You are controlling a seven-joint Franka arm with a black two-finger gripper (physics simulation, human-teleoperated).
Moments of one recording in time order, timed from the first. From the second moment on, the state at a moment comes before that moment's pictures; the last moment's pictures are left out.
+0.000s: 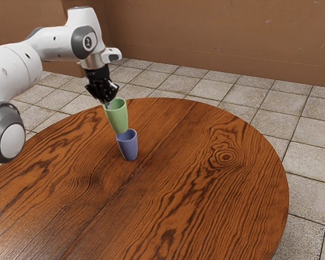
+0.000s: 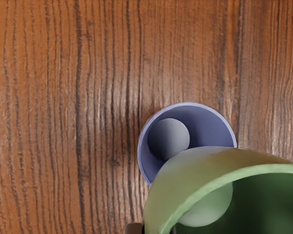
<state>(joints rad) 0.01 0.60 0.21 -1.14 -0.19 1.69 0.18</state>
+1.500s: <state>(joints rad) 0.00 0.37 0.16 -1.40 -0.21 1.76 0.20</state>
